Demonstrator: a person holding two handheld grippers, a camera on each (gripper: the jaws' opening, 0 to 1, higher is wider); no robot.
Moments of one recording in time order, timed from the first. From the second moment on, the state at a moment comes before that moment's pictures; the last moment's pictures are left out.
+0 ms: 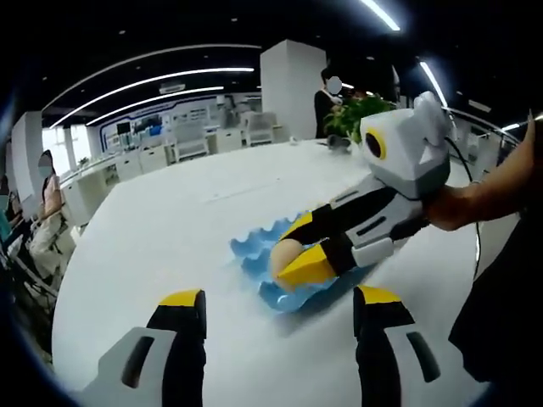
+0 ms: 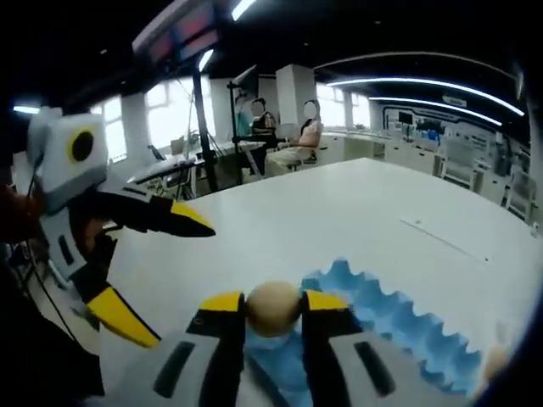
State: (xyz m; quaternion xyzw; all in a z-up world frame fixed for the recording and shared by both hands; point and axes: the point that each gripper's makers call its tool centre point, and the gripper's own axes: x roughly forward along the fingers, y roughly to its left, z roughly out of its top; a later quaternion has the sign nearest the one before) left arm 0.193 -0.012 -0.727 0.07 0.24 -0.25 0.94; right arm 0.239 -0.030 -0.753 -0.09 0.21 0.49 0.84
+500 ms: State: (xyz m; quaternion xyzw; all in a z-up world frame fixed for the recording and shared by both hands) left arm 0.195 -0.008 -0.726 0.07 0.24 -0.25 0.94; right arm 0.233 -0.030 -0.777 -0.15 0.21 0.51 0.82
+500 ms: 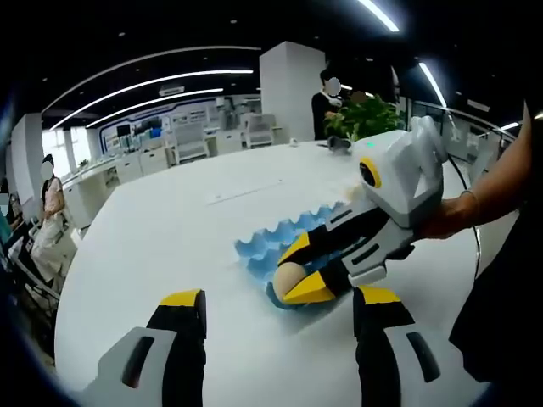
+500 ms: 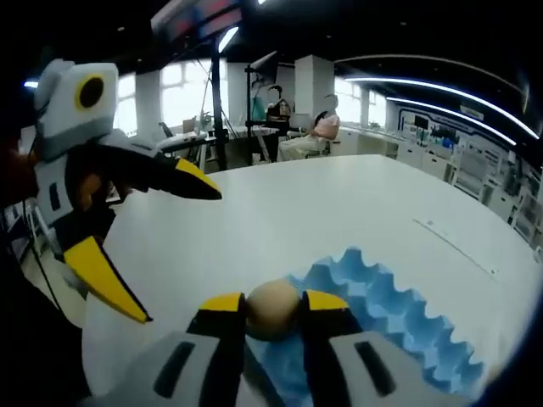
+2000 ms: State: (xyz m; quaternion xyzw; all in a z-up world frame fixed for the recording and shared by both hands) left arm 0.191 -0.014 -0.726 0.09 0.24 -0.25 0.94; right arm 0.234 -0.137 -0.742 -0.09 0.14 0.39 0.90
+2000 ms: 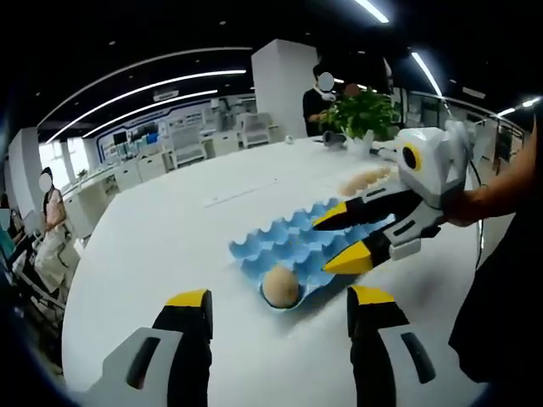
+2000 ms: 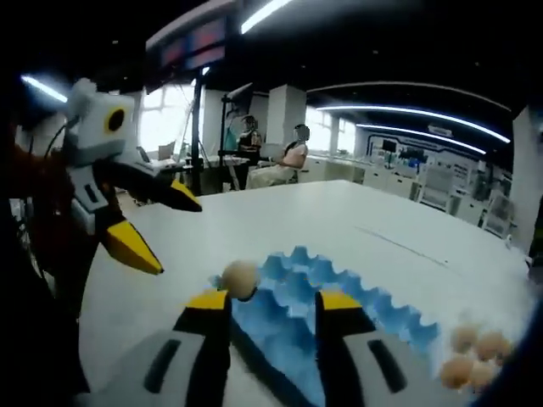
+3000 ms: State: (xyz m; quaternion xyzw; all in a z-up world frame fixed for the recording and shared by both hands) left arm 0.191 -0.007 -0.726 0.07 0.25 -0.22 0.94; right arm 0.242 -0.338 -0.771 -0.01 0.21 0.10 0.97
